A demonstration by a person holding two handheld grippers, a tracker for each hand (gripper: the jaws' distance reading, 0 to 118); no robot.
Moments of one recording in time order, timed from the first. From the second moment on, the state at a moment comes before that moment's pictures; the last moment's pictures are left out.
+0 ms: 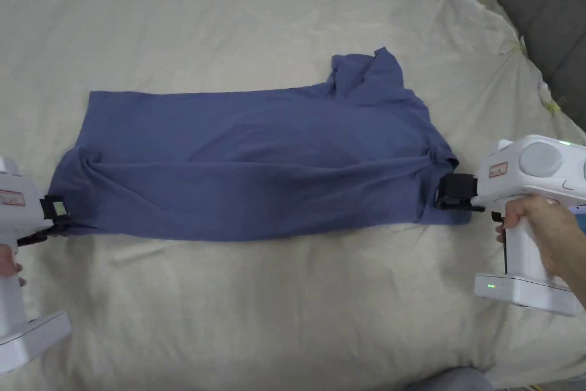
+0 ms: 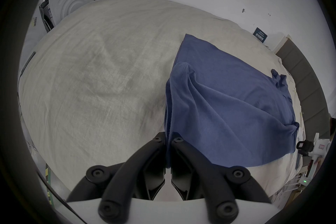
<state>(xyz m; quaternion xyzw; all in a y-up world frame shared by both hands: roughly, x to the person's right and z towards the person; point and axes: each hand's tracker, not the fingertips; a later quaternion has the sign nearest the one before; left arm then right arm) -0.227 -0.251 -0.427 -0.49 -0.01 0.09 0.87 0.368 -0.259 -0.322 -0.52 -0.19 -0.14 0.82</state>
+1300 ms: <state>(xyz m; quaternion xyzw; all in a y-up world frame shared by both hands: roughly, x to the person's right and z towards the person) -0.292 -0.269 -0.277 -0.51 0.01 0.19 0.84 0.347 -0.247 -0.173 -0.52 -0.12 -0.18 0.83</state>
